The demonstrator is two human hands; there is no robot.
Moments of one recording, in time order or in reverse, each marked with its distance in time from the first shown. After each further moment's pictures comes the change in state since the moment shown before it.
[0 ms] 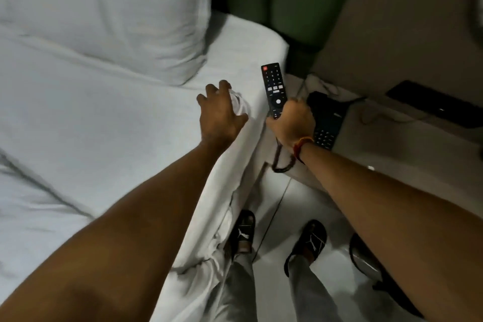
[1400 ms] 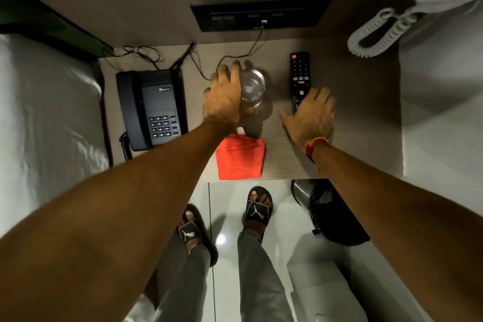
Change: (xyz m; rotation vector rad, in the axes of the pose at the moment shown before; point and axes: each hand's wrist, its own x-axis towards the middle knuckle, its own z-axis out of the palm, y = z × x) left_hand -0.021 0.329 0.362 0.273 -0.481 0.486; right_hand 0.006 0.483 -0.041 -0.170 0.106 0.619
